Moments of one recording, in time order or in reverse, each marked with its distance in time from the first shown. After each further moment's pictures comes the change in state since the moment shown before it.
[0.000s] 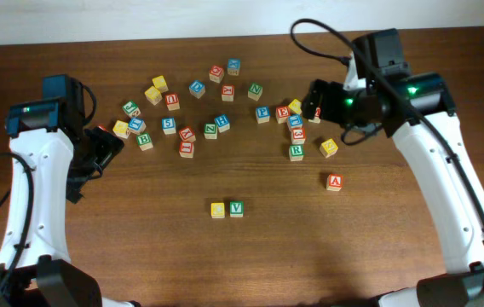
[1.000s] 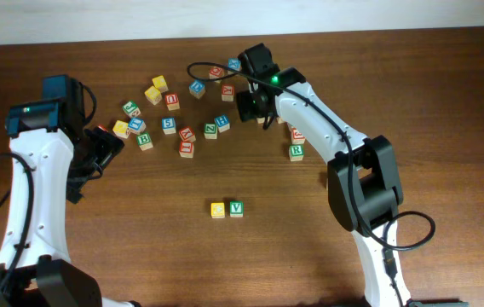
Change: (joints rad) left arm 0.000 0.000 -0.002 0.000 0.000 0.000; right arm 0.227 0.675 0.273 0.278 0.236 -0.179
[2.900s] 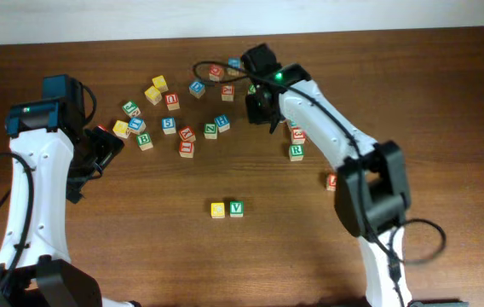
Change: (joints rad) left arm 0.000 0.000 0.000 -0.001 0.000 0.000; right arm 0.000 -0.079 0.002 -0.190 0.024 0.061
